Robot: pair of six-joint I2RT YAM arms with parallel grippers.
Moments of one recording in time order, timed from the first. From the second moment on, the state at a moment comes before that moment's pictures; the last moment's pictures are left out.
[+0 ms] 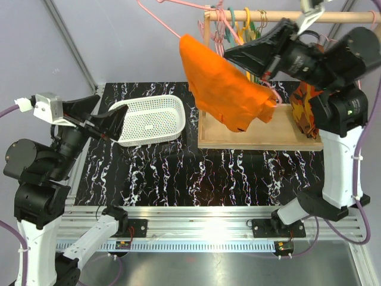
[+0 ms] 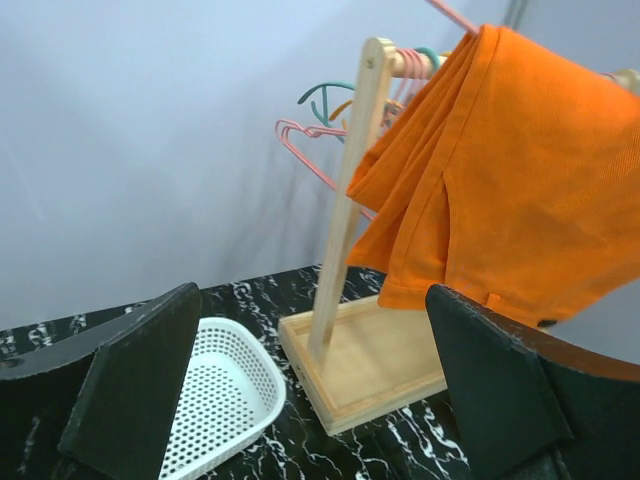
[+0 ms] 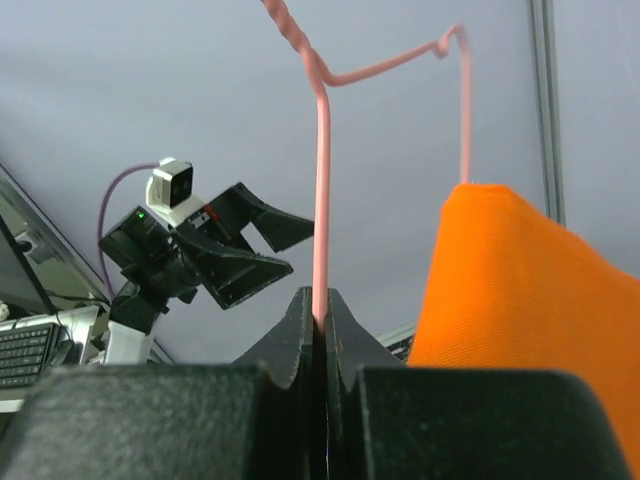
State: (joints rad) left arm -0.33 0.73 1.49 -0.48 0.16 -0.22; right arm 0.40 1.52 2.44 -0.46 -0.81 0.69
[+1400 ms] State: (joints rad) left arm -0.46 0.70 1.11 -0.40 0.24 -0.09; right arm 1.19 1.94 2.42 -0.38 0.88 -0.15
